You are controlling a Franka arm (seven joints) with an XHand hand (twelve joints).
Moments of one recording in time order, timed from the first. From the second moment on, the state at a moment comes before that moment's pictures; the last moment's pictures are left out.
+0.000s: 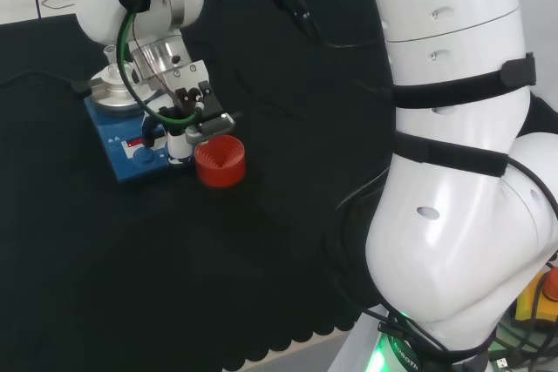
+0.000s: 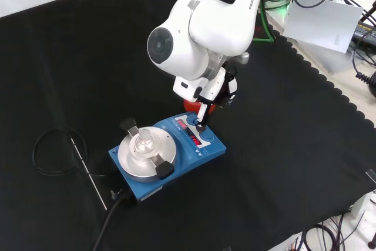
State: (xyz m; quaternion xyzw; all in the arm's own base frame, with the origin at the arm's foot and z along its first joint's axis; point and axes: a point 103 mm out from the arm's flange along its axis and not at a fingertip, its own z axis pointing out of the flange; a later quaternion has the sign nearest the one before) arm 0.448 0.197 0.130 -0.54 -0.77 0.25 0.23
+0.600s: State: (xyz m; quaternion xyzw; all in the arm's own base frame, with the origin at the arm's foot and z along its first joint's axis) arm 0.448 0.200 0.129 -0.54 -0.77 0.26 0.23
